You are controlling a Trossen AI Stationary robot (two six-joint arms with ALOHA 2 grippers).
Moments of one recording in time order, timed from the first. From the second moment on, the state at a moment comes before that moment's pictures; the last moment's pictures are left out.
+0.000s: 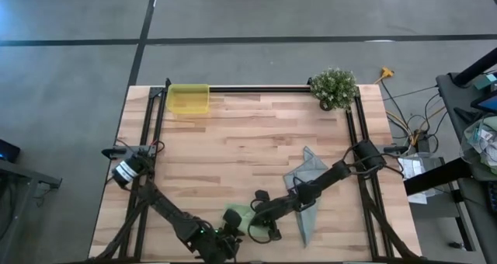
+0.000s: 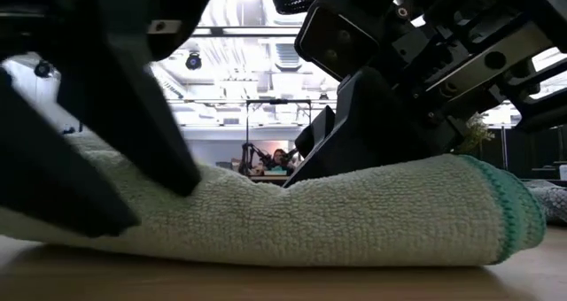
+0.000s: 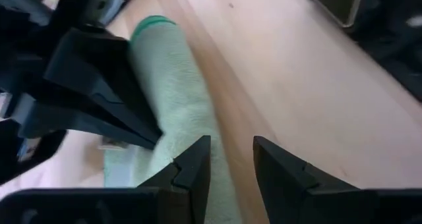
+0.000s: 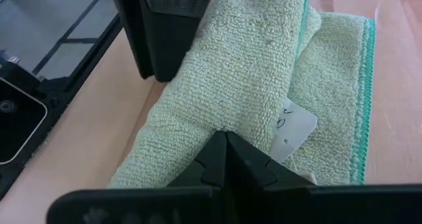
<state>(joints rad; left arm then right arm) -0.78 2.04 1.28 -0.11 -0.56 -0.02 0.46 2.13 1.01 0.51 0.02 0.28</state>
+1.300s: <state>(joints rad) -0.71 2.04 1.25 -0.11 -0.69 -0.07 0.46 2.13 1.01 0.54 -0.06 0.31</state>
